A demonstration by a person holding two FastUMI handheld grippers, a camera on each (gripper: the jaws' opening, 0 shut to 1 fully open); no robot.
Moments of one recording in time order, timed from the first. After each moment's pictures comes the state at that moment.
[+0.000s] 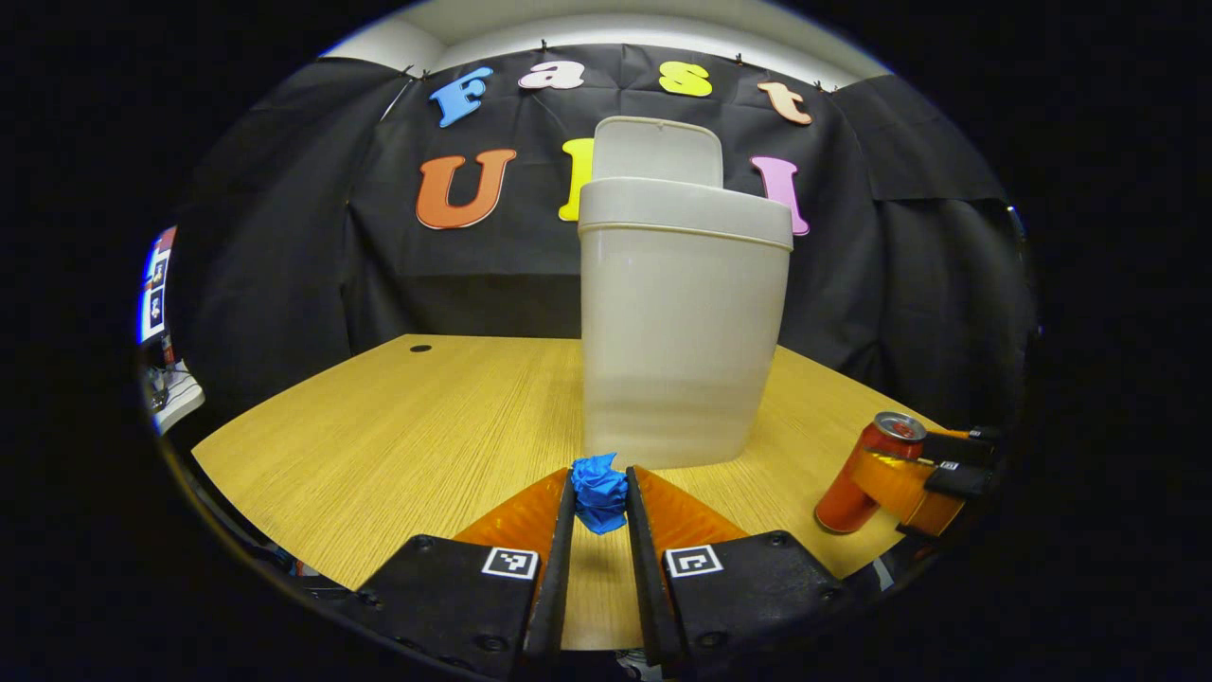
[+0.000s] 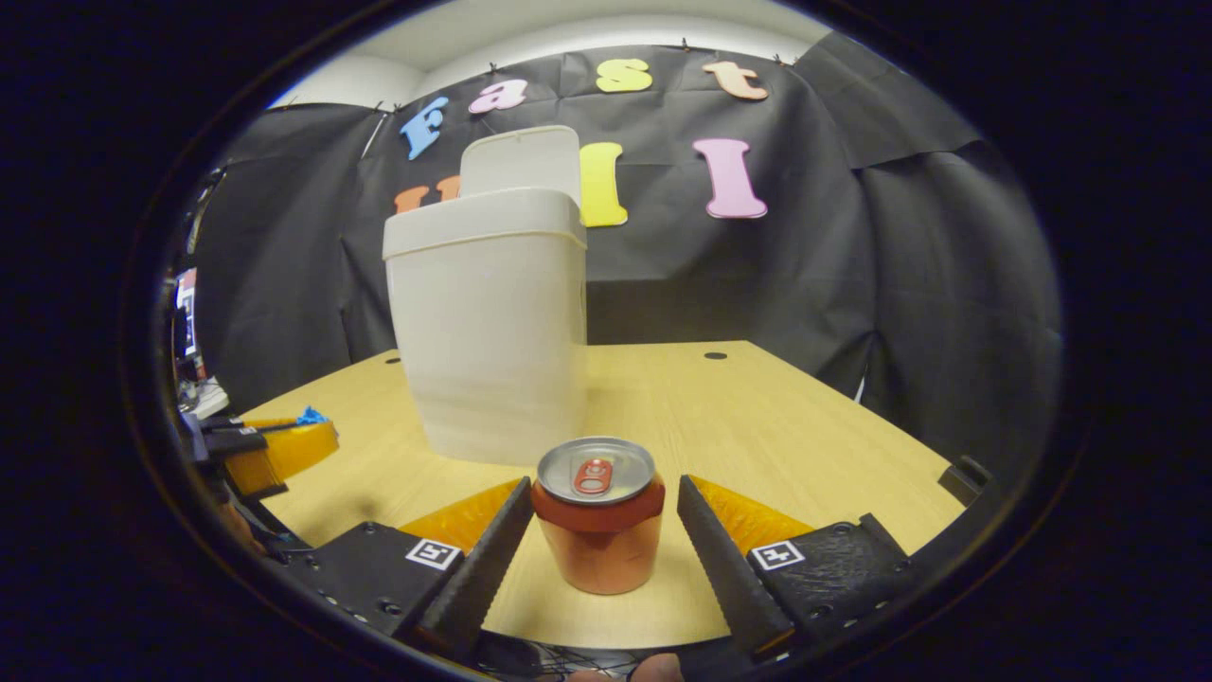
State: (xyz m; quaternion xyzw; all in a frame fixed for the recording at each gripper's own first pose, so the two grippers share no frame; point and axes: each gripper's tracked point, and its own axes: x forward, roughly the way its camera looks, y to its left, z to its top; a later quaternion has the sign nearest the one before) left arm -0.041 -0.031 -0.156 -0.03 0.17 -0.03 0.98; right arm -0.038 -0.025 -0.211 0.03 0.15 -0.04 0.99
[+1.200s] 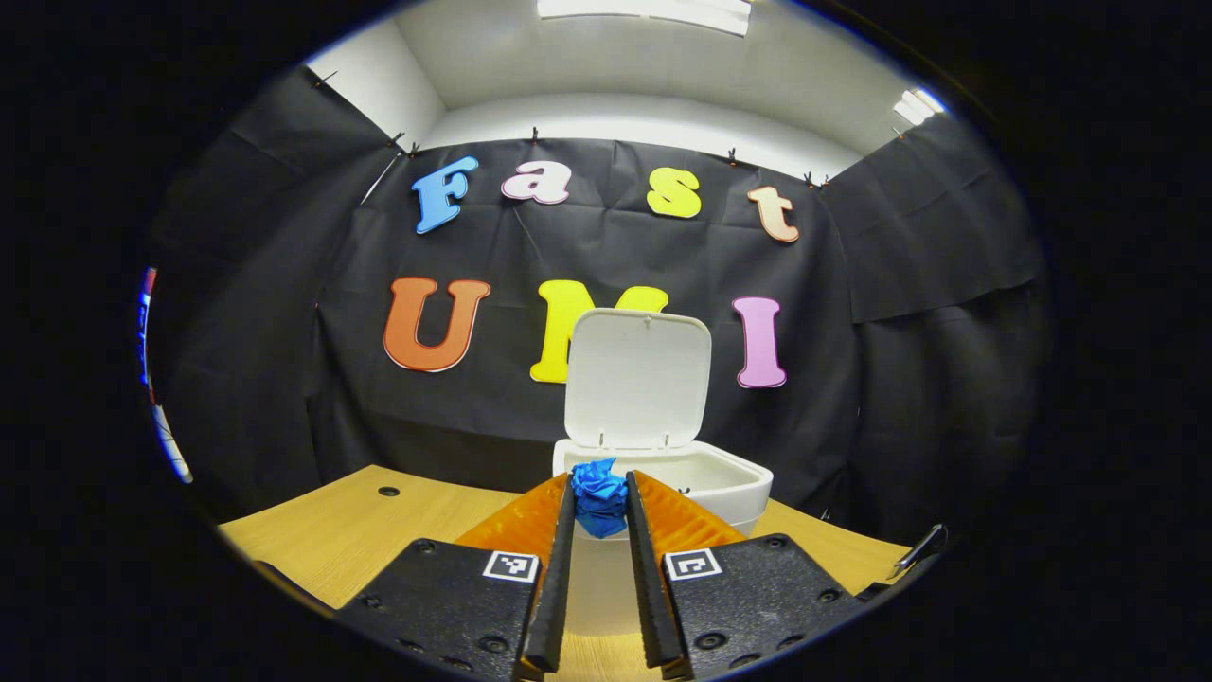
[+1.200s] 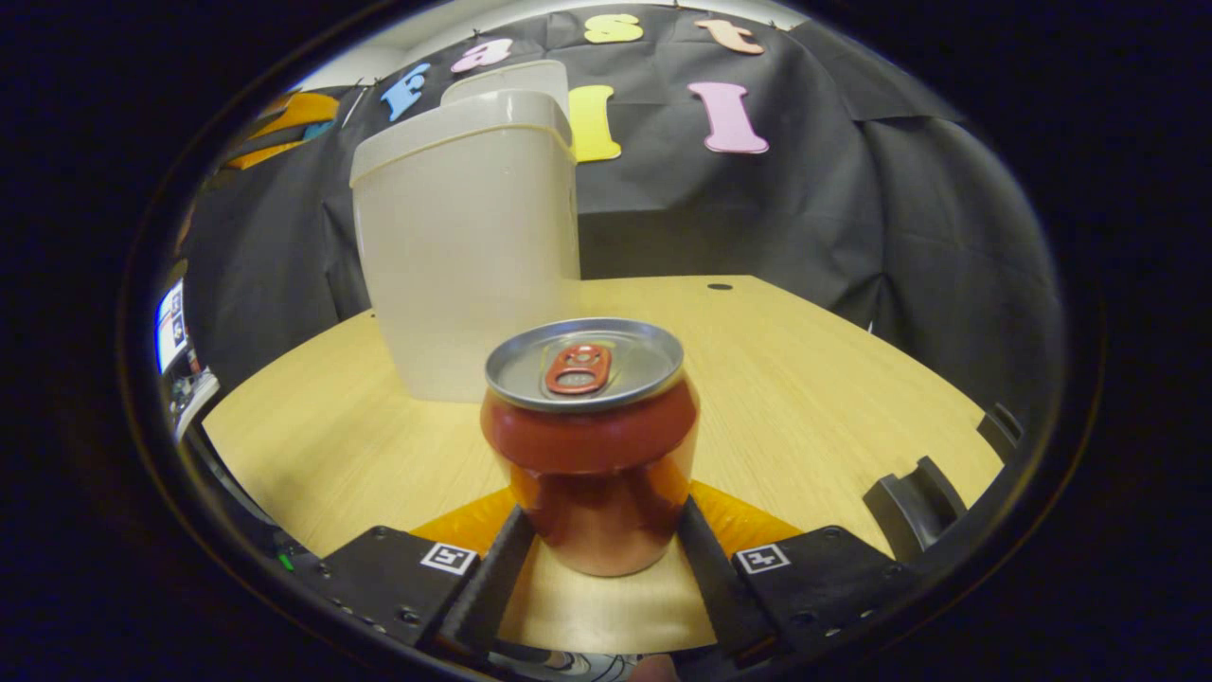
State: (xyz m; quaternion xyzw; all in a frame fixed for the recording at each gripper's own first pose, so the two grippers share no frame) left arm 0.048 -0.027 0.055 -0.05 -0.01 -0.07 1.00; right arm -0.026 -0.019 -0.268 0.04 0.24 -0.04 0.97
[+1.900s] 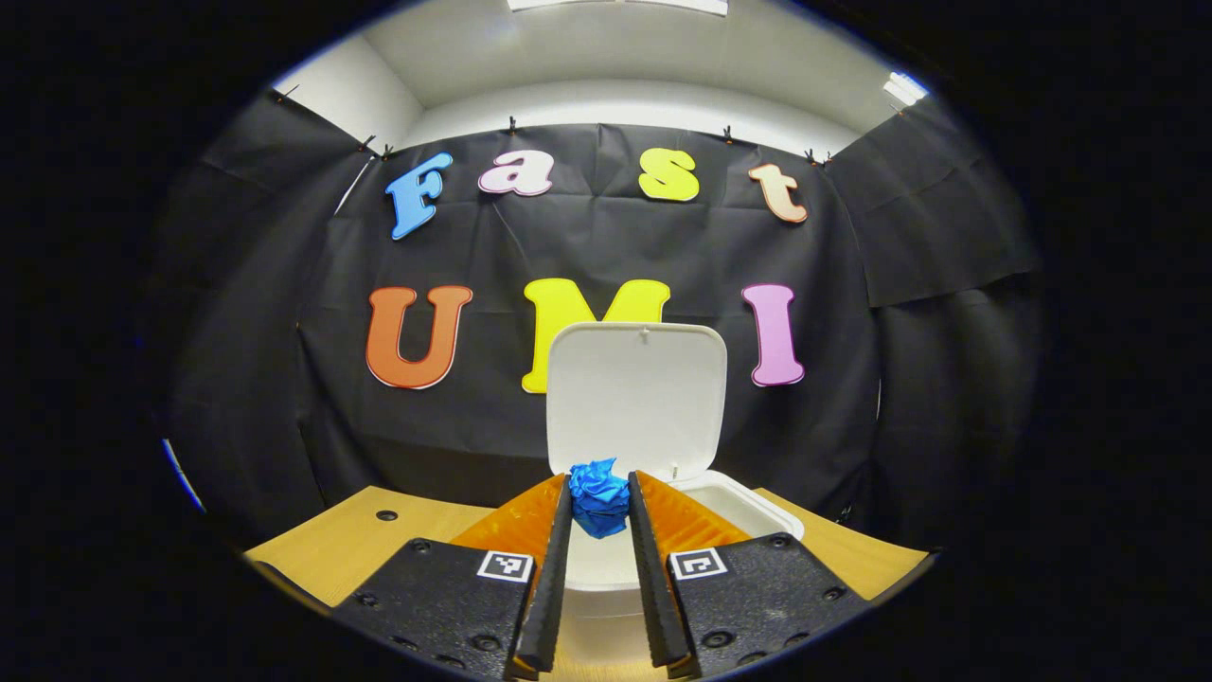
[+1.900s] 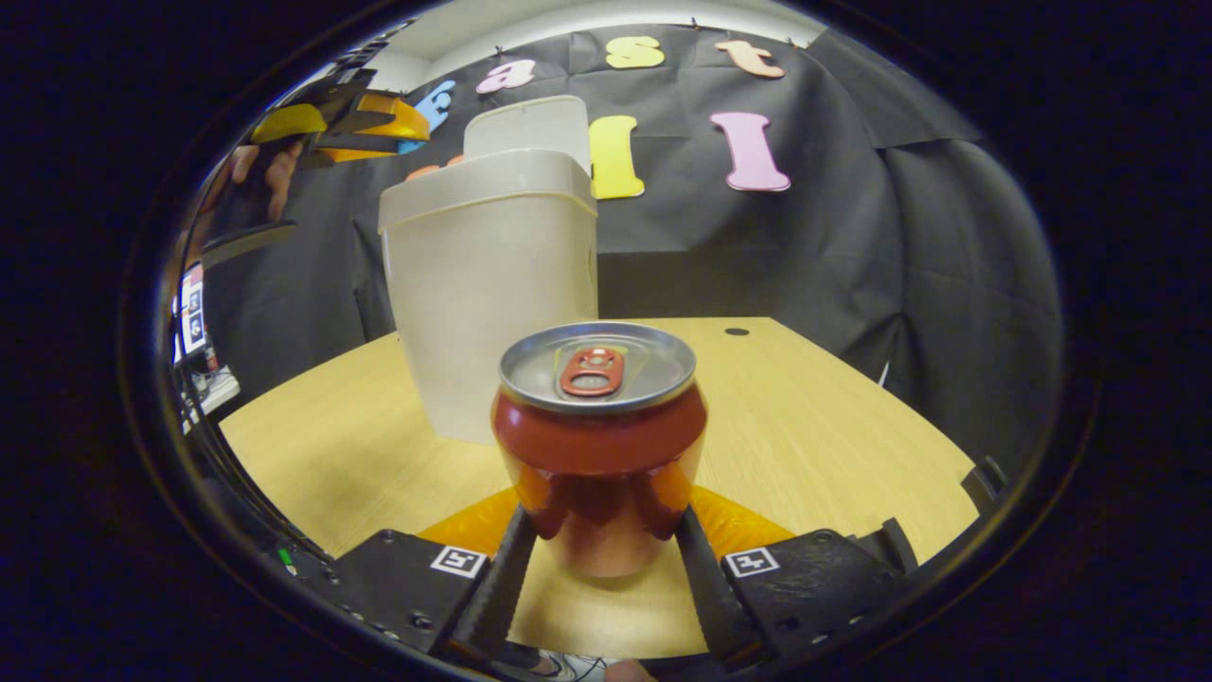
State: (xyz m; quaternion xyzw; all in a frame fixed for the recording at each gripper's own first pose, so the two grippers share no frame) left arm 0.125 -0.047 0.067 -0.03 0.02 -0.06 1.00; right arm -0.026 -0.026 -0.215 0.03 0.19 0.00 0.98
